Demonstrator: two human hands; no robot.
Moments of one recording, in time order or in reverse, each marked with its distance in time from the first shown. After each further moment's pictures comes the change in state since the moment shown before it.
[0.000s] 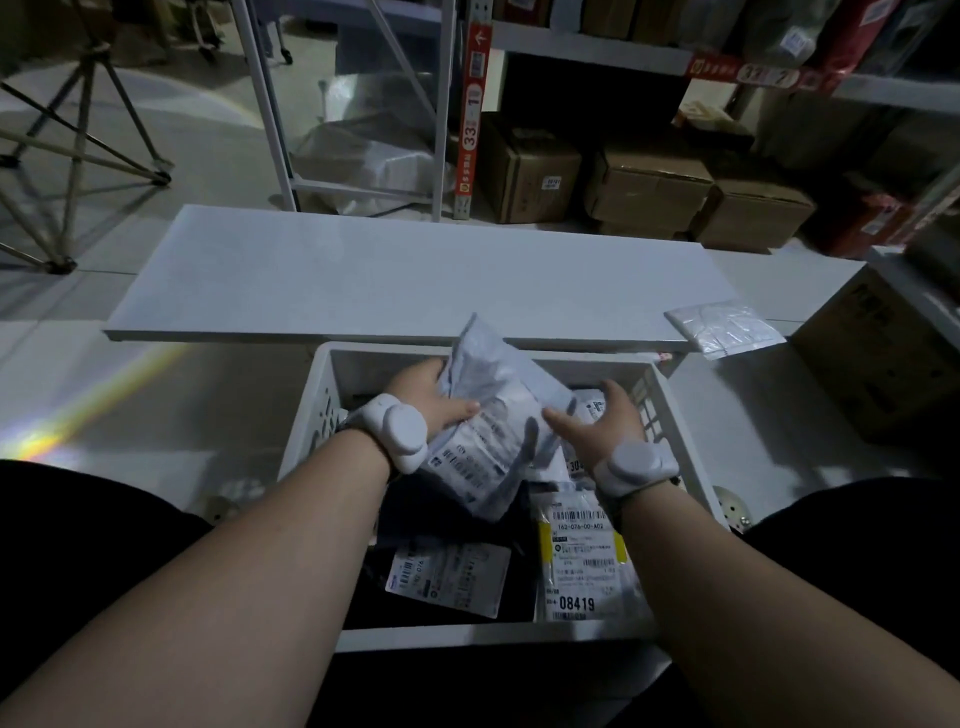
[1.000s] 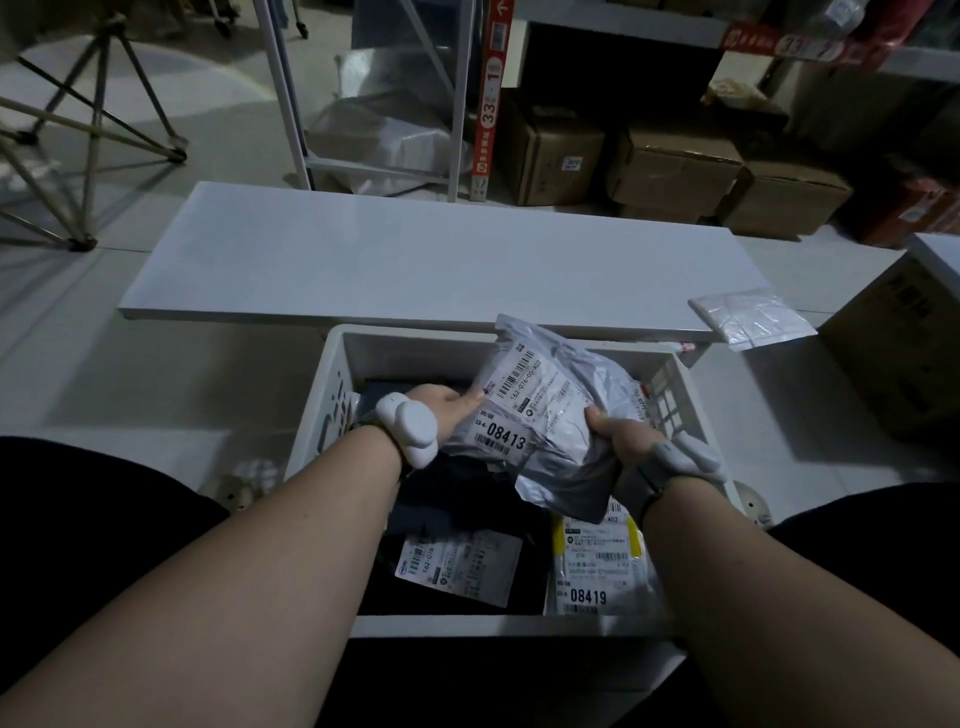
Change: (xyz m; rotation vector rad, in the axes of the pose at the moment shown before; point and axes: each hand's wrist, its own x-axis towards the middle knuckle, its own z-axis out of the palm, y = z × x) left_hand 0.010 -0.031 0.017 -0.014 -0.080 -0.190; right_hand 0.035 0.034 0.005 0.195 -0.210 0.361
